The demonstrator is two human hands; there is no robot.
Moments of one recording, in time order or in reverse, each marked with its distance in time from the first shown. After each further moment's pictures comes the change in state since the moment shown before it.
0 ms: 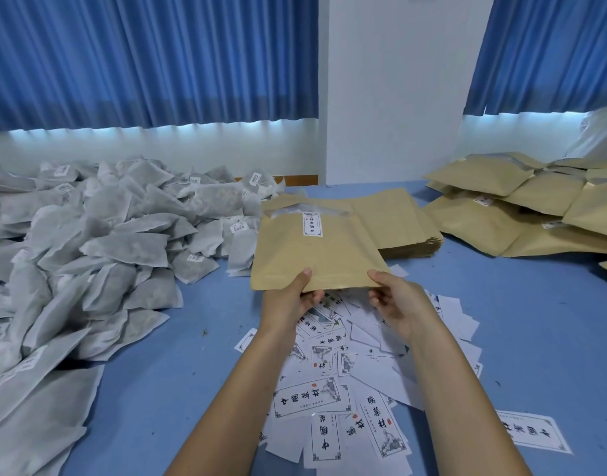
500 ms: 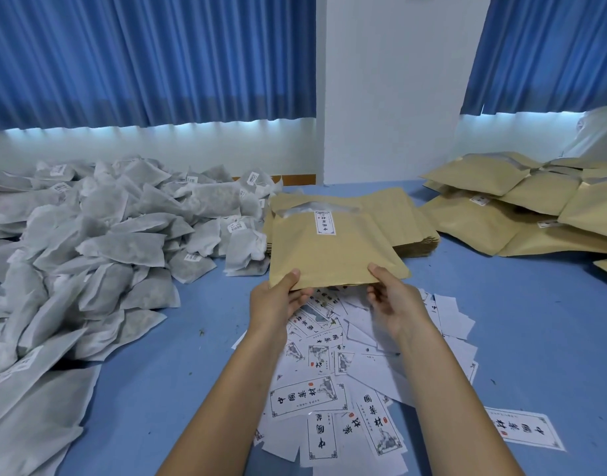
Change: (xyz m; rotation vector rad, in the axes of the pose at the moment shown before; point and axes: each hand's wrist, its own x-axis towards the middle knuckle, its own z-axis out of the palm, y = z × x) left_hand 0.004 0.004 -0.008 0.050 0.116 -0.080; right_hand 0.002 0.006 0.004 0.172 0.067 -0.019
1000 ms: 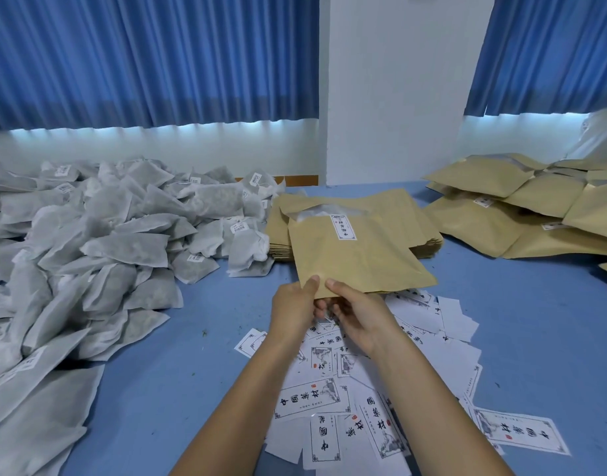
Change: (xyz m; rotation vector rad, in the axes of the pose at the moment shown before) left_hand -0.013 -0.007 0.016 0.541 -0.067 0.116; right_hand -0.021 0.035 0.027 -0.083 -0.241 0.020
